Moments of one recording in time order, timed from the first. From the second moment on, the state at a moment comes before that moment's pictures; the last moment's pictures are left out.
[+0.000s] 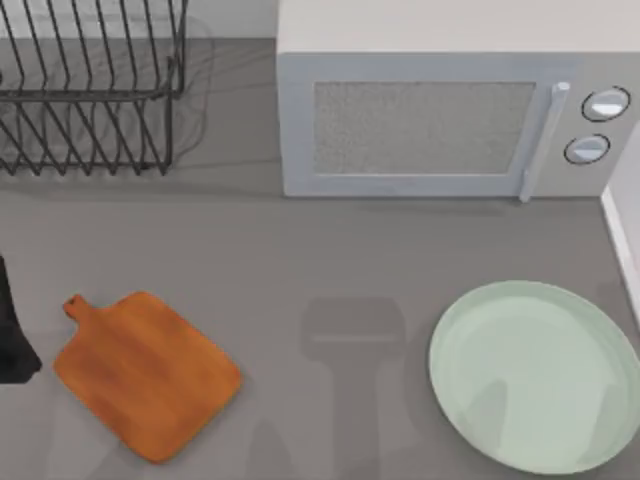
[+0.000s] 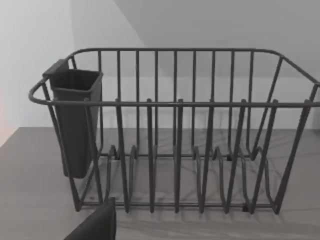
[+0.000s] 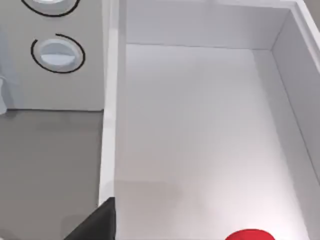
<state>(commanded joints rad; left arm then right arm) 0.00 0.00 0.00 0.00 0.00 0.00 -0.12 0.66 0.50 -0.36 0.00 -0.12</state>
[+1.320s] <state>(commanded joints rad) 0.00 0.00 0.00 0.00 0.00 0.00 -0.34 1.98 1.40 -0.99 0.00 -0.33</state>
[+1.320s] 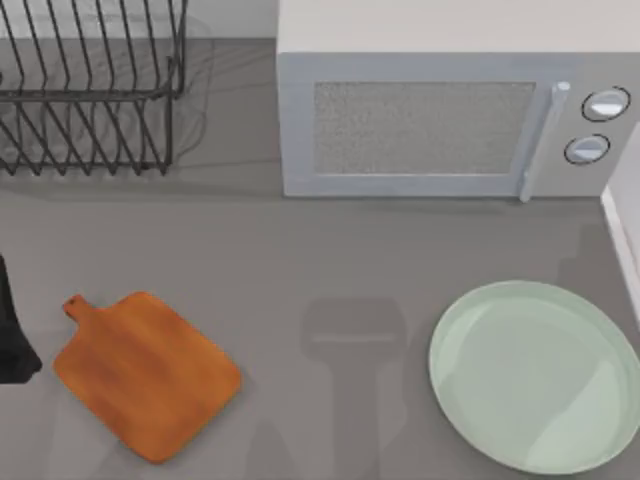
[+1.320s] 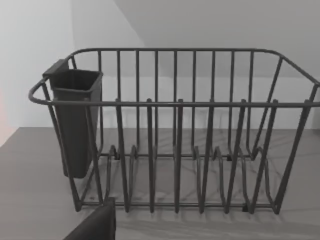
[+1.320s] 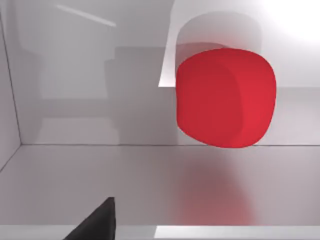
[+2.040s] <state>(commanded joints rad) 0.00 0.00 0.00 0.00 0.00 0.00 -0.34 2.29 1.23 -0.50 0.00 -0.32</state>
